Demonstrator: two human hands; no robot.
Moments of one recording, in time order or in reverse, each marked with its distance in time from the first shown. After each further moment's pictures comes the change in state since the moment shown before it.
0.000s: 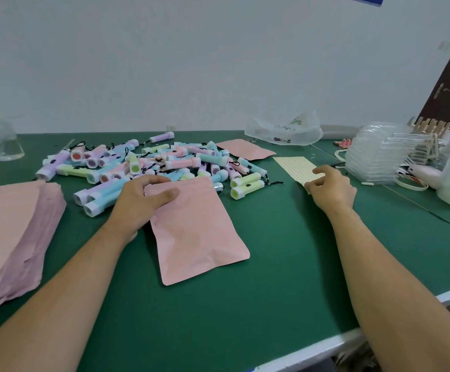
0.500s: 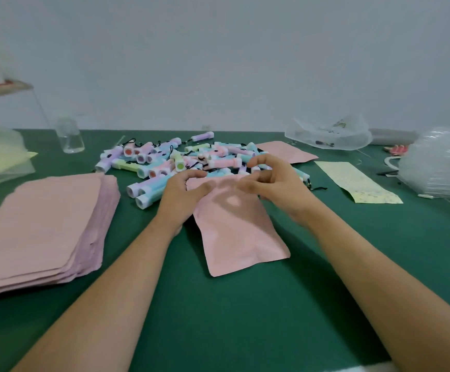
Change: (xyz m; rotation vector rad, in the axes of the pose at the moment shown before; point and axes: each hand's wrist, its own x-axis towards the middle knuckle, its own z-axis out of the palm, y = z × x) left_hand -0.002 0.003 0.002 -0.049 0.105 0.036; right_hand -0.107 -0.159 0.023 0.877 -0.786 -0.400
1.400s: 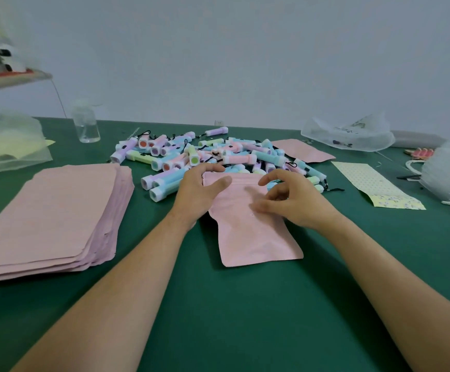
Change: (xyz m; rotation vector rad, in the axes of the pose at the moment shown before) left_hand 0.002 -0.003 0.000 0.058 -0.011 0.047; right_hand -0.005 0.012 0.001 -0.463 -0.047 0.061
